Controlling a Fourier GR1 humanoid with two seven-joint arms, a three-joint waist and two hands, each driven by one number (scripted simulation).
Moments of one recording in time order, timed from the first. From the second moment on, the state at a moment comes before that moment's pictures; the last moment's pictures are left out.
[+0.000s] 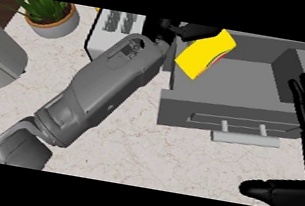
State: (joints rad) left arm -1.26 0.00 -0.31 -0.55 0.50 0.40 -0.33; right arm -0.11 -0.10 -0.09 -2.04 -0.18 0.17 0.14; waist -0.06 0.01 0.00
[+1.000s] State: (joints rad) left arm -1.33 0.00 -0.59 -0.40 0.62 0.49 -0.32; right arm -0.17 -0.10 -0.08 -2.00 -0.21 0.19 0.13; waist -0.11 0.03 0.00
